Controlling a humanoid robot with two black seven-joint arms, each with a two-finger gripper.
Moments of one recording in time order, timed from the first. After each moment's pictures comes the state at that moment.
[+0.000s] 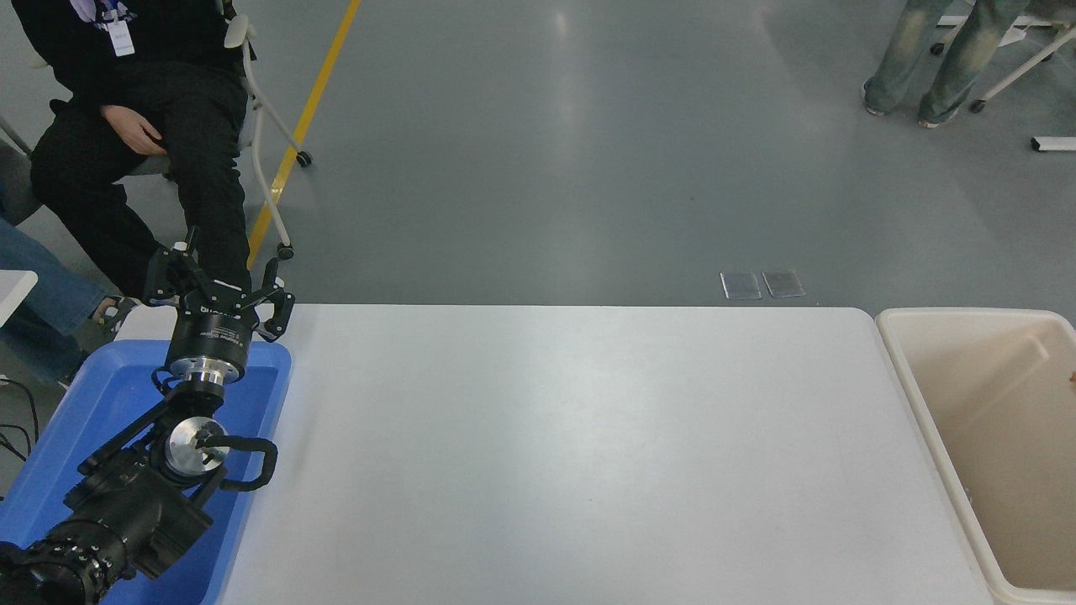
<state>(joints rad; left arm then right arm) -0.62 0.21 -0.90 -0.40 -0.07 -0.54 -0.54 1.29 -0.82 -0.98 0.76 -0.07 0.14 -0.25</state>
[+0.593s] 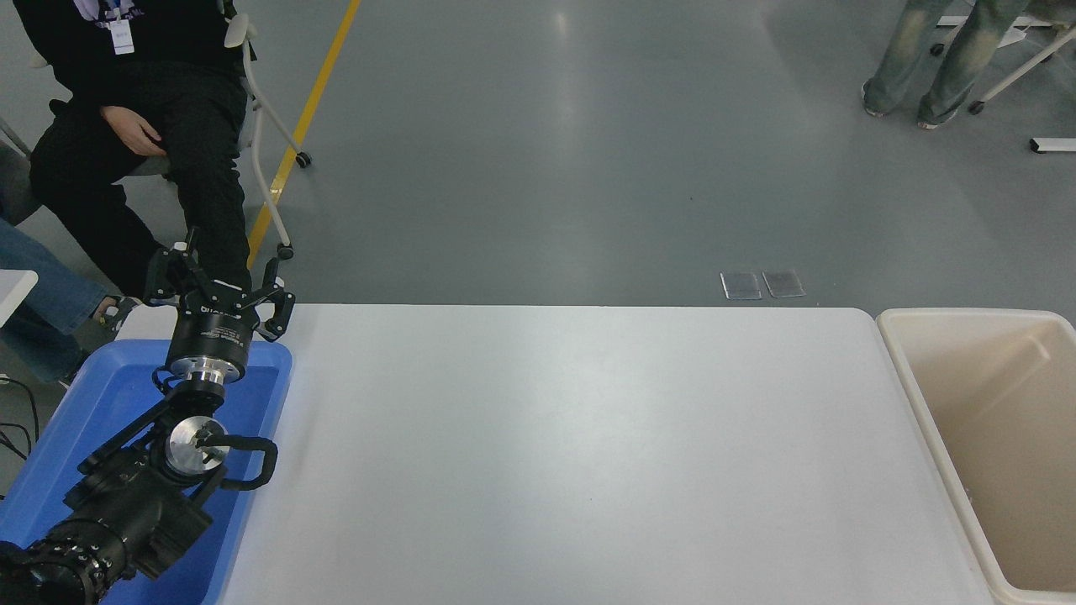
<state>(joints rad) -0.62 0.21 -0.90 -0.40 -0.07 -0.54 -0.54 0.84 -0.57 -0.73 0.22 -0.07 0.08 -0.25</state>
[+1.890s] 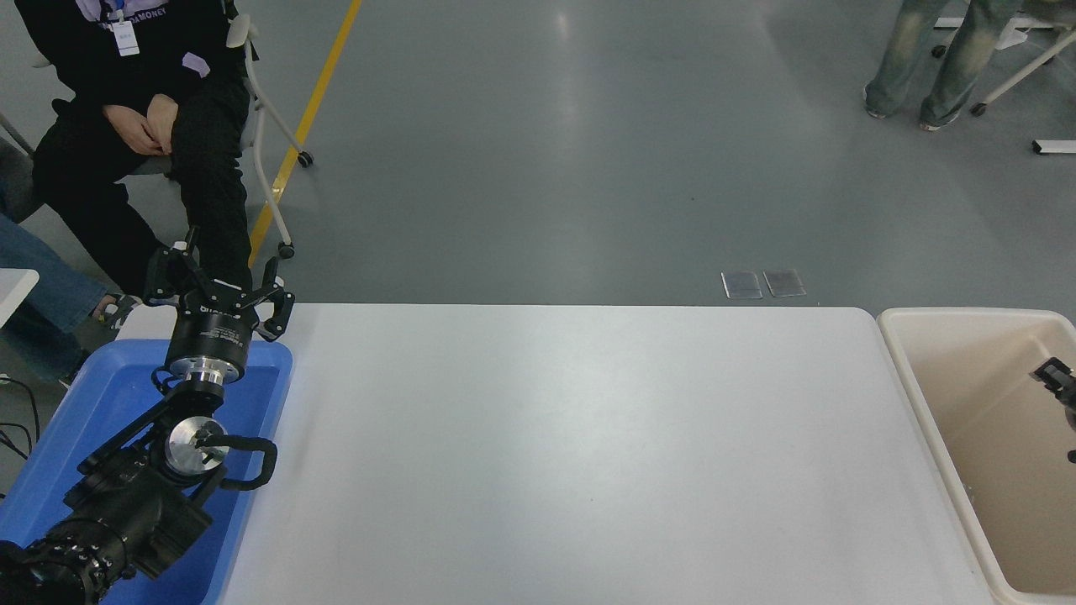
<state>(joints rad) -0.62 0.21 -0.90 -0.40 -0.07 -0.54 -0.54 1.08 -0.64 -0.84 0.54 -0.06 0.02 -0.26</state>
